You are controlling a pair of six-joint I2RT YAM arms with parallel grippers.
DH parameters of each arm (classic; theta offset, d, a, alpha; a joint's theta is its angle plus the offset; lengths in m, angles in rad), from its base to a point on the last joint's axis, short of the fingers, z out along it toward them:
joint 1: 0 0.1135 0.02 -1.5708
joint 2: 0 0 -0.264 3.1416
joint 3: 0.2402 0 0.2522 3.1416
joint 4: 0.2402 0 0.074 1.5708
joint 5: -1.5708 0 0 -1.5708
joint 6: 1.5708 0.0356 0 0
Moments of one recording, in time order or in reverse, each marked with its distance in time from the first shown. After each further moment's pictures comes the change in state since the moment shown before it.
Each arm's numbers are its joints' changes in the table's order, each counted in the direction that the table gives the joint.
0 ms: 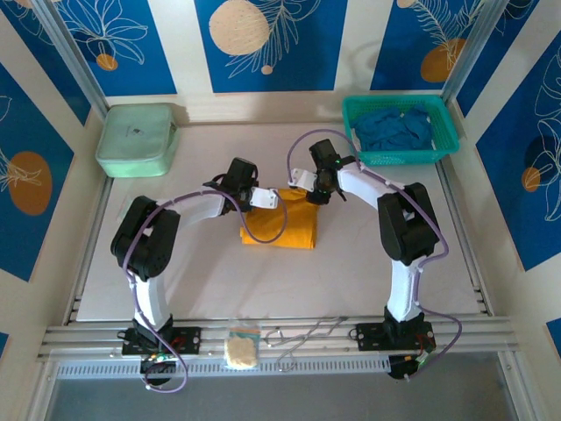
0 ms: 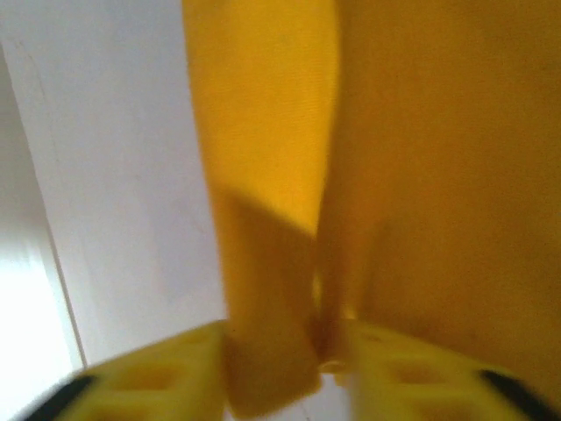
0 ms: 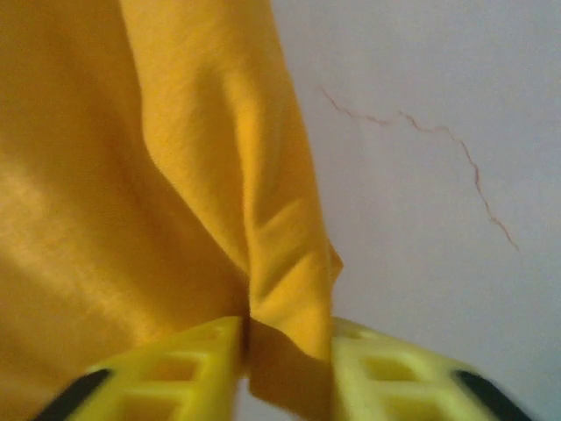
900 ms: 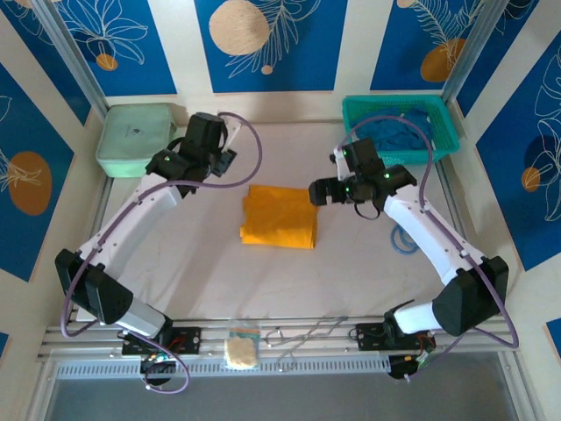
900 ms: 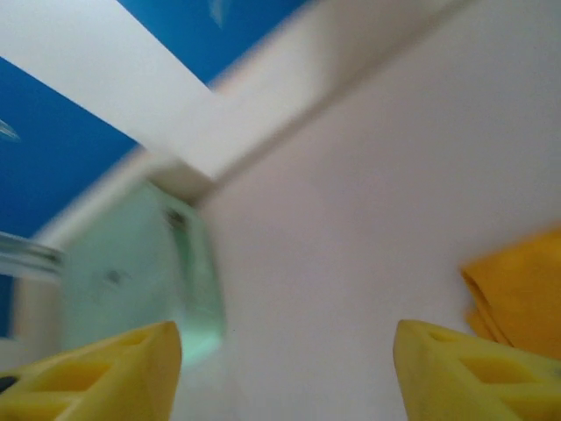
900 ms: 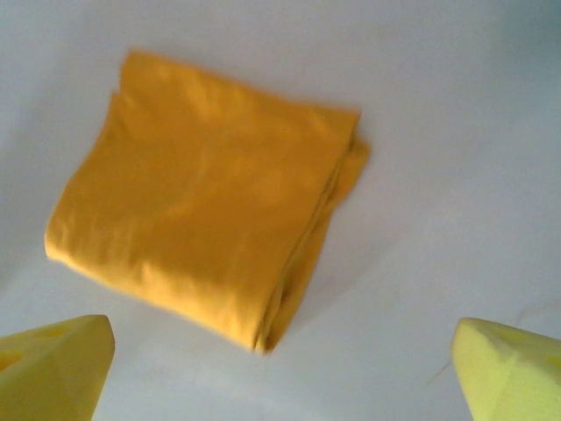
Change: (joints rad) left arm 0.003 -0.381 0.343 0.592 0.300 -1.025; right arm 0.019 -0.597 -0.177 0.258 0.048 1.157
